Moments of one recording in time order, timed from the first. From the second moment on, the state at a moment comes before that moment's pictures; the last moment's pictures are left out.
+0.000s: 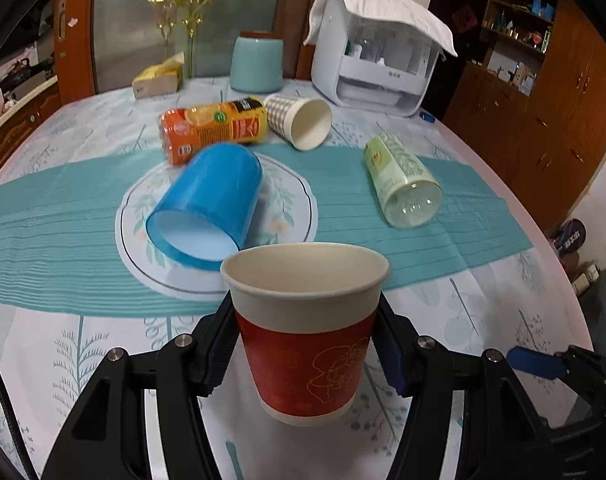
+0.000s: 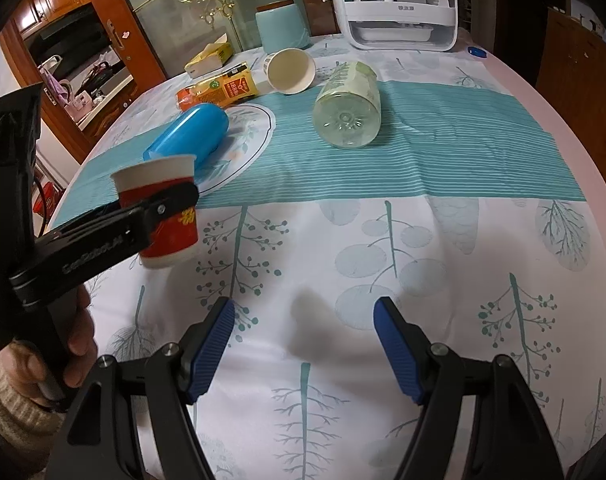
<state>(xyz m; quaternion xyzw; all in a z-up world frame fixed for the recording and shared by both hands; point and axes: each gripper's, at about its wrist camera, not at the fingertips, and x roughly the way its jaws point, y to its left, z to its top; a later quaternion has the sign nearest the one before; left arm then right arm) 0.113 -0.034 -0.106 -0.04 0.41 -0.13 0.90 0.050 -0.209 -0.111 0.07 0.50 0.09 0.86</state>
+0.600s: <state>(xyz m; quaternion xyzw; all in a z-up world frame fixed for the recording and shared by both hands) 0.094 -0.038 -0.117 -0.02 0.38 -0.14 0.92 0.048 -0.209 -0.111 0.07 0.49 0.10 0.86</state>
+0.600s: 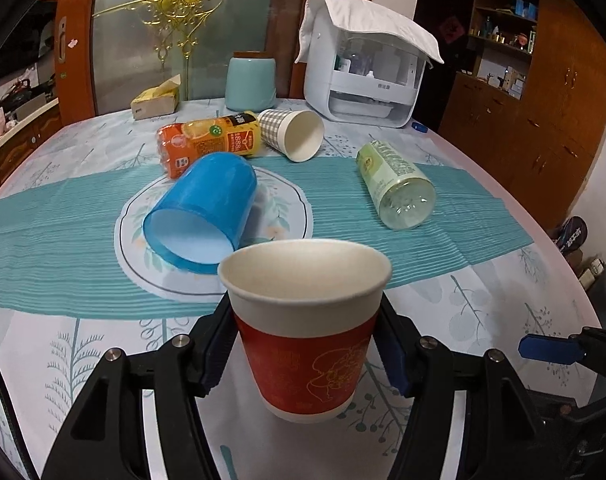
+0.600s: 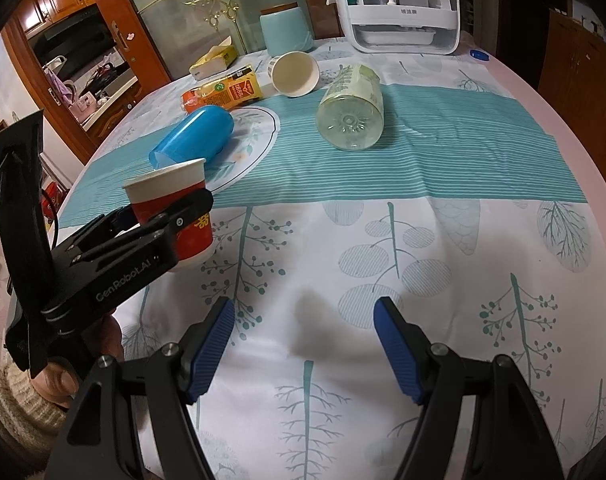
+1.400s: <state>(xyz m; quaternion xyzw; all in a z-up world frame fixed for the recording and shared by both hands) 0.062 -0.030 -0.109 -0.01 0.41 -0.12 0.90 0.040 -0.196 -0.107 0.05 0.49 0.11 0.86</state>
